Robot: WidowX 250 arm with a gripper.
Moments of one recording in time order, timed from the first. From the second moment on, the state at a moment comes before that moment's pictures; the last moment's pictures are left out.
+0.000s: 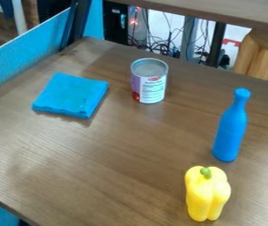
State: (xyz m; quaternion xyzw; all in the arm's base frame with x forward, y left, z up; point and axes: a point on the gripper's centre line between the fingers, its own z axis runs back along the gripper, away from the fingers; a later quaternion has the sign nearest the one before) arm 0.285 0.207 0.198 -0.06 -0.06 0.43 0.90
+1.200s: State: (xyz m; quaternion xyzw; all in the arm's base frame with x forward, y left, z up) arm 0.400 0.071 0.152 -0.07 -0.08 0.23 0.97
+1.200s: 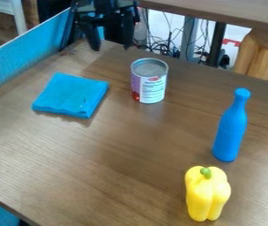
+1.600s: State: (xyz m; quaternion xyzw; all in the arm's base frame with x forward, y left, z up) arm 0.442 0.053 0.159 -0.09 -0.12 0.13 0.98
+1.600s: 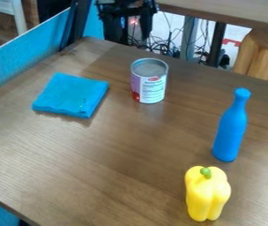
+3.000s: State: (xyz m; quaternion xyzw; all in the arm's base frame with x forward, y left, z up) arm 0.463 0.020 0.066 -0.05 -0.12 0.11 0.99
